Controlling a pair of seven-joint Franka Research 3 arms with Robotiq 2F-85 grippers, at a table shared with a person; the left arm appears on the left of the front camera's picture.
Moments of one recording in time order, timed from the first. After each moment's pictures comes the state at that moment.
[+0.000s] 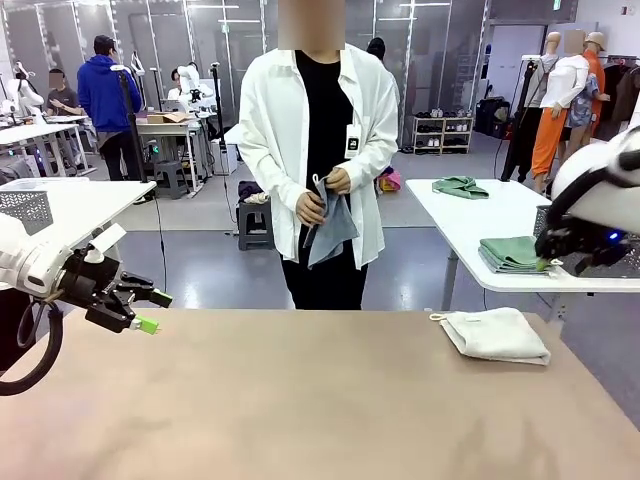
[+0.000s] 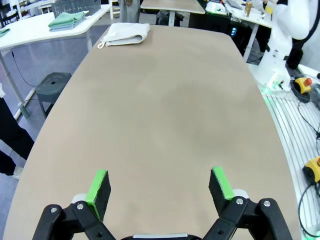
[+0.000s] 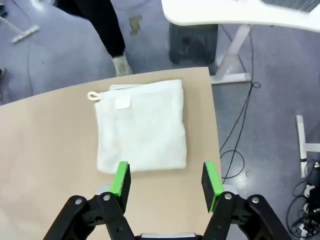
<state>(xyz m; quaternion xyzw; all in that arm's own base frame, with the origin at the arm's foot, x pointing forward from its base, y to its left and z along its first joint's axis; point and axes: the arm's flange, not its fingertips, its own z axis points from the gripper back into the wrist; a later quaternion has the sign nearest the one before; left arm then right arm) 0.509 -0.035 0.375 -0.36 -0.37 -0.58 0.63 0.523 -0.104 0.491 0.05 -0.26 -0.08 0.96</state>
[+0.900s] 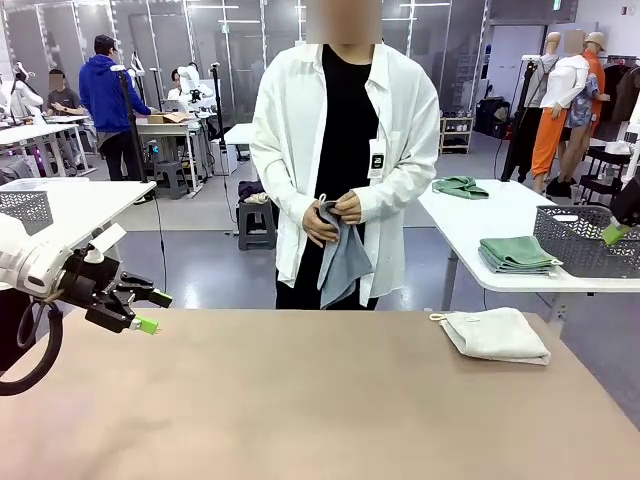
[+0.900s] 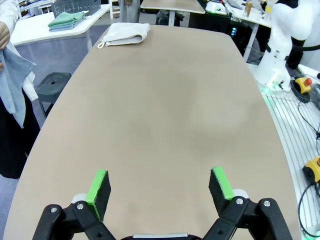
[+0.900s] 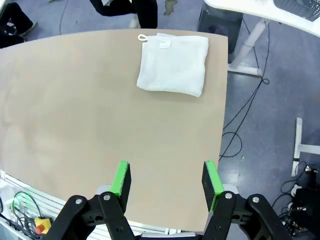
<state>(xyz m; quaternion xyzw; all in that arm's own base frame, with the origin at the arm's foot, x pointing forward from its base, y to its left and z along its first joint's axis) 0.509 -0.035 0.375 -0.36 -0.37 -0.58 0.63 0.375 -0.097 0.611 0.08 -0.23 0.03 0.97</state>
